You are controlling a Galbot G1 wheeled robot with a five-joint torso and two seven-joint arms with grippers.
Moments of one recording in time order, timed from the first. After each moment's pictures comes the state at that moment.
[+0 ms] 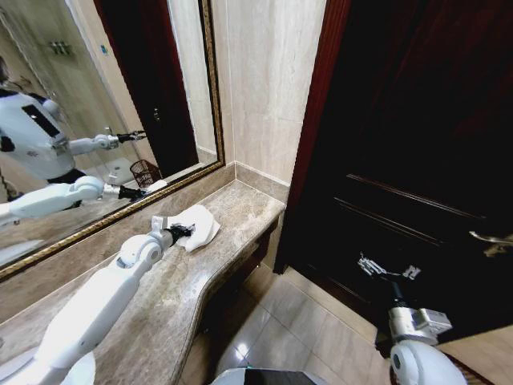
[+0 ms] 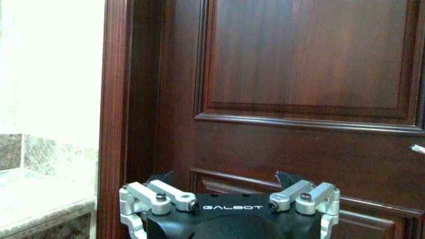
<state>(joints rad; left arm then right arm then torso) 0.99 -0.79 -0.37 -1.79 -0.81 0.65 -0.07 -1.68 1.52 0.89 2.24 0.19 -0.02 -0.06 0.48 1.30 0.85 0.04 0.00</state>
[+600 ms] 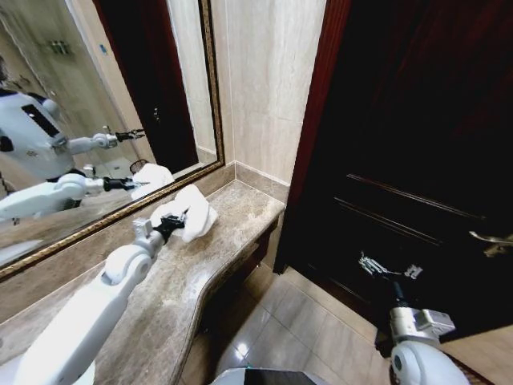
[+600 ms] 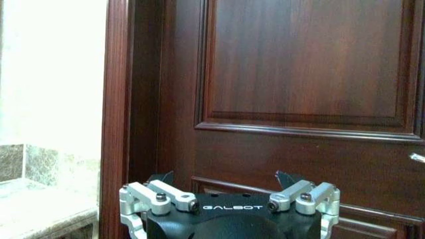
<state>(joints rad) 1.27 -0.84 -0.63 -2.10 -0.73 0.32 -0.12 -1.69 1.52 0.89 2.29 0.21 -0.03 -0.04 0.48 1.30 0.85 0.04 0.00</state>
